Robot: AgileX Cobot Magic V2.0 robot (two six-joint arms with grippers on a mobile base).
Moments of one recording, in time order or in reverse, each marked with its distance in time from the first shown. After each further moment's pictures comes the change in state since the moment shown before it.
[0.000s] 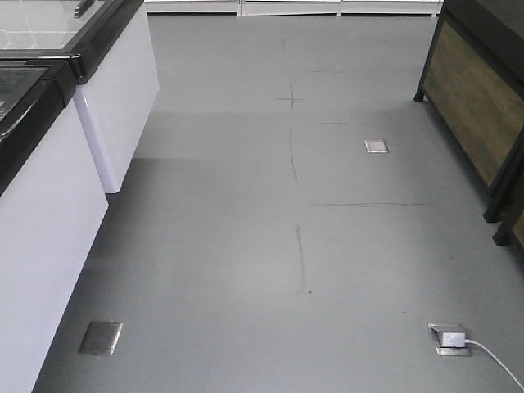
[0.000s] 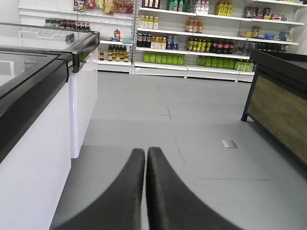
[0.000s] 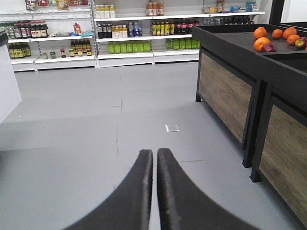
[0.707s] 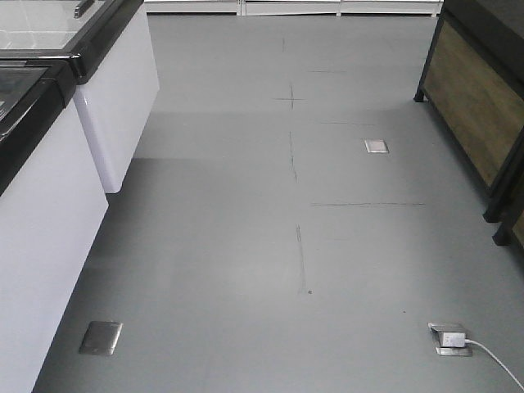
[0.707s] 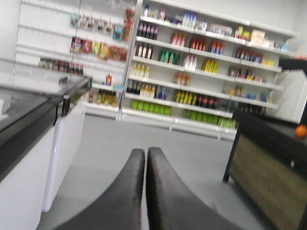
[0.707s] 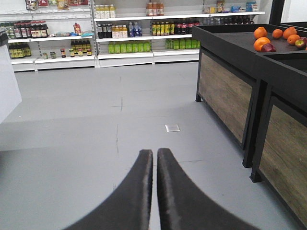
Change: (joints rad) left arm 0.000 0.000 0.000 -0.108 -0.242 -0.020; right arm 0.000 0.000 0.000 0.000 0.000 0.000
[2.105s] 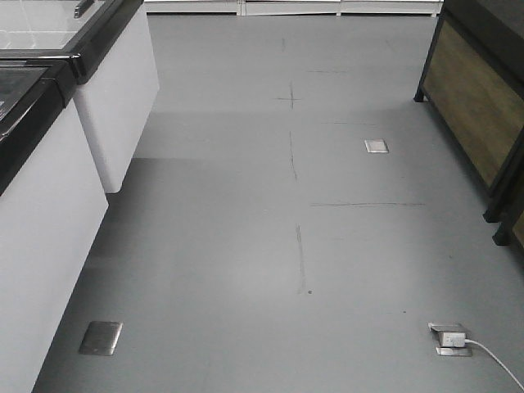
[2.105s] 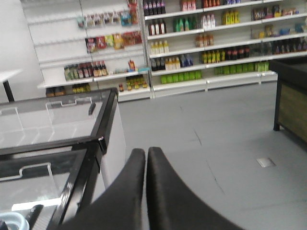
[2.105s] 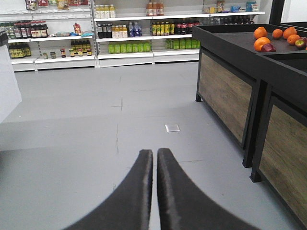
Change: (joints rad) left arm 0.000 0.788 -1.139 0.161 0.597 0.186; right arm 0.000 0.000 0.000 0.000 0.000 0.000
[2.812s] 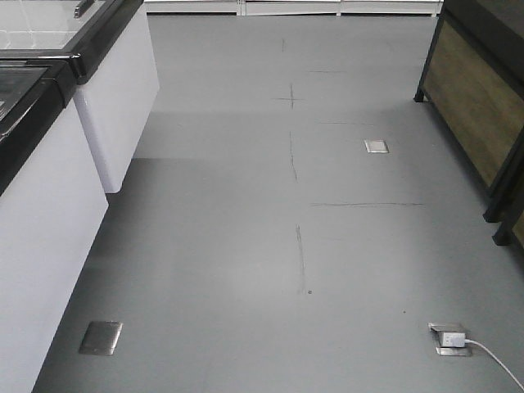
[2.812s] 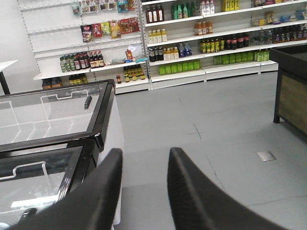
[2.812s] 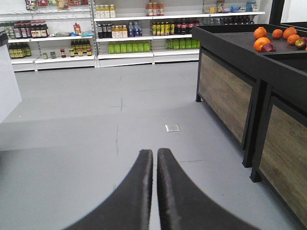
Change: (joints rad) left arm 0.000 0.089 0.000 0.002 -0.103 0.018; right arm 0.000 0.000 0.000 0.000 0.000 0.000
